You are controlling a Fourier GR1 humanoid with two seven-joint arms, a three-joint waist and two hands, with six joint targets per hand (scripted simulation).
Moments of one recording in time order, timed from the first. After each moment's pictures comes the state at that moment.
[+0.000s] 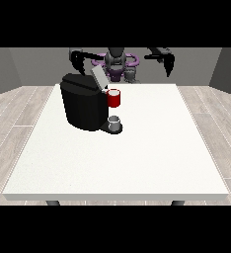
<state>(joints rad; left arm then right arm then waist) -0.31 0.02 0.20 -1.25 -0.03 -0.27 -0.07 -0.42 -0.16 -0.09 -1.25 -0.06 0.05 0.00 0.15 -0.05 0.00</state>
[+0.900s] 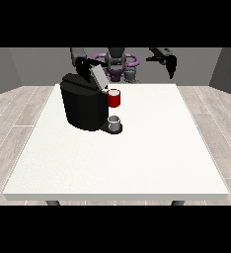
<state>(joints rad) -0.26 0.08 0.18 -1.38 0.02 -0.22 -0.06 -0.59 -0.15 -0.08 -1.11 0.01 0.05 -0.08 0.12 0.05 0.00</state>
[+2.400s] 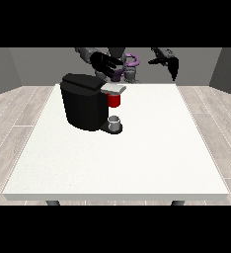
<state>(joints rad) -0.26 0.12 0.16 -1.34 0.04 -0.20 -0.12 -0.80 -0.09 -0.01 -1.01 0.13 0.03 -0.04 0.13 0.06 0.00</state>
